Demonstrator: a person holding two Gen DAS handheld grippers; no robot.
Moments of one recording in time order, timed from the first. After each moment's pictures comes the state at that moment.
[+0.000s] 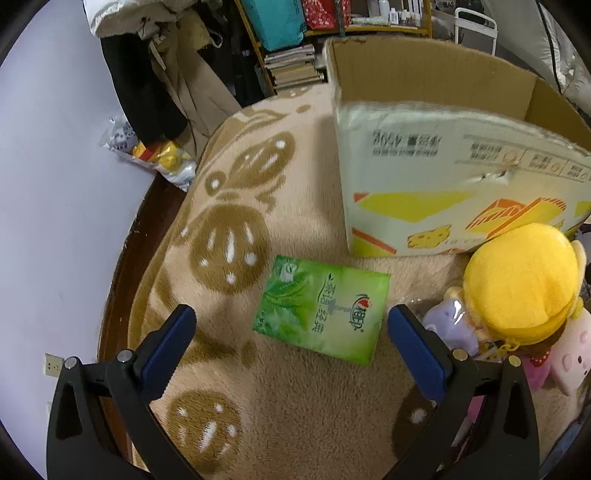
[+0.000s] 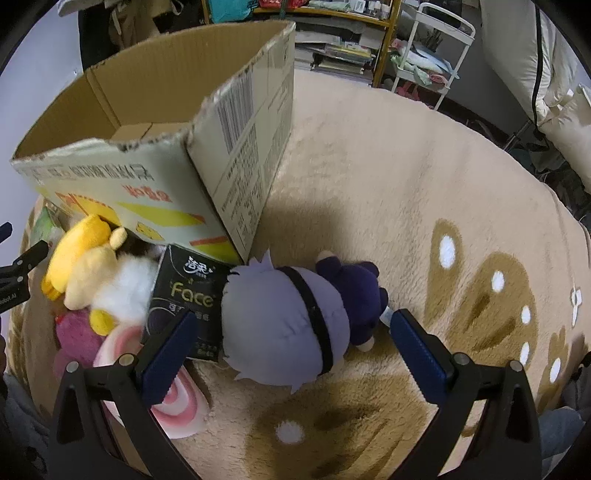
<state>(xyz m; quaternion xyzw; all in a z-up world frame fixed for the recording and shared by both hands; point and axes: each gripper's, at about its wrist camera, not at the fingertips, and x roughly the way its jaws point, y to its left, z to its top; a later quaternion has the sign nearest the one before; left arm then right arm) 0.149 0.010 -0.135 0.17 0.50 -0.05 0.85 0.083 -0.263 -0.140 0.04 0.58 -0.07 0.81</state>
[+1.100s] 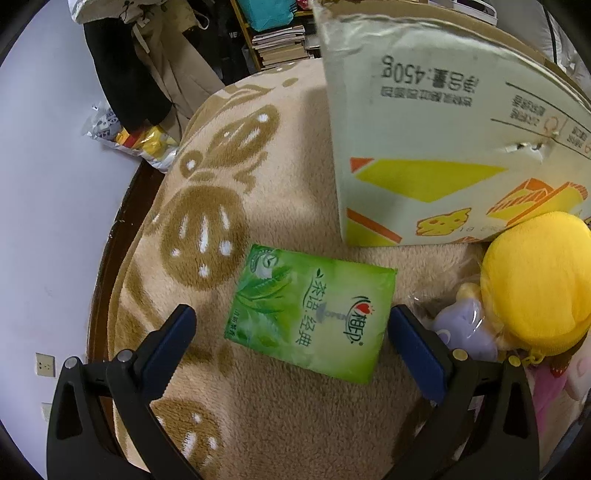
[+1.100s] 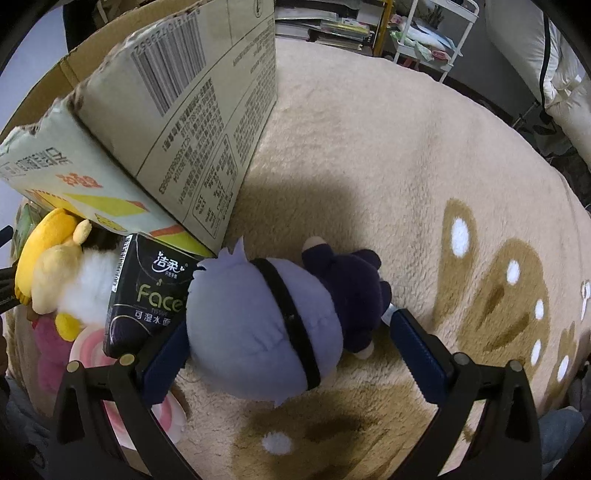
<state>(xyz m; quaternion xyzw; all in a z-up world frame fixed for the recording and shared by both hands) 0.168 0.009 -0.162 0.16 0.53 -0.07 0.83 0.104 -0.284 -0.177 0.05 0.61 -0.07 0.79</state>
